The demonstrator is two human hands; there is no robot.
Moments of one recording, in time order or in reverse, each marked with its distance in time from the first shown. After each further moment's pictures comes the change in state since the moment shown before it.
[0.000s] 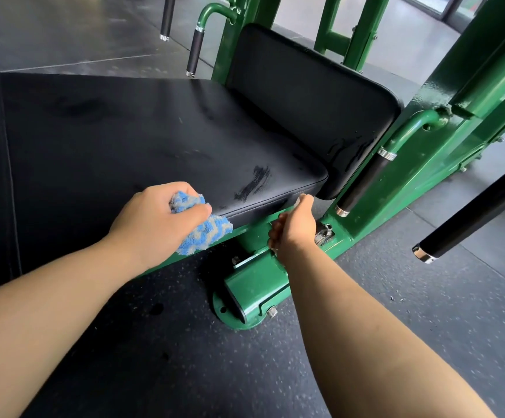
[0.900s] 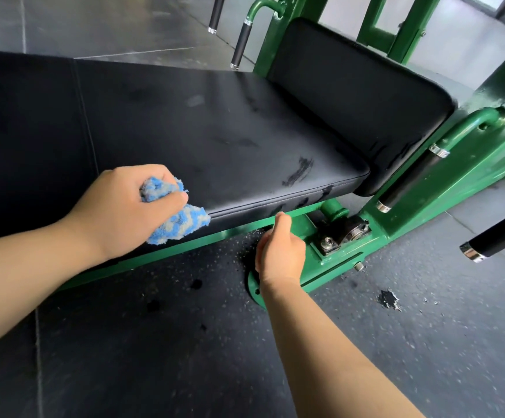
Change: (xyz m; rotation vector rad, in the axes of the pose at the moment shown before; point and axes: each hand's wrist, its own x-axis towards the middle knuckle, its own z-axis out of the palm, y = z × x) left_hand -0.046 -0.032 -0.078 0.092 0.124 0.045; right_hand -0.082 0.087 0.032 -0.383 -0.011 -0.303
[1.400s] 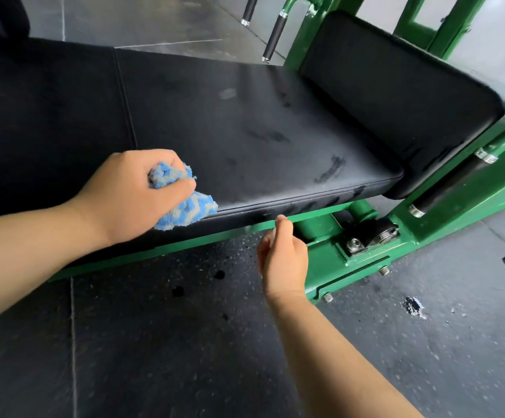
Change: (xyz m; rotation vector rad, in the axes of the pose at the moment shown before) left_hand -0.005 -0.019 -0.027 0.046 0.018 0.042; right_hand -0.037 0.007 0.019 0.025 -0.168 -0.096
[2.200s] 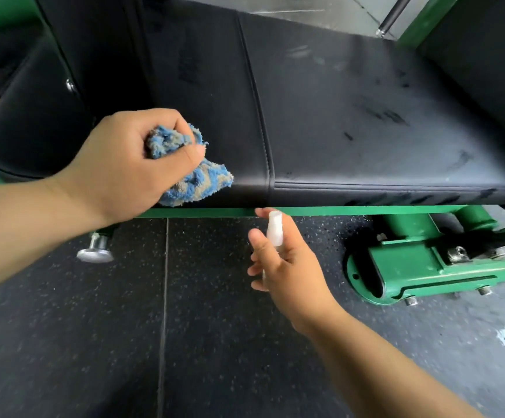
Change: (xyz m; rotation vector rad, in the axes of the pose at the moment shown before) left_hand -0.083 -0.043 -0.086 0.042 0.165 -0.072; right_hand -0.095 0.003 0.048 -0.223 -0.750 -0.154
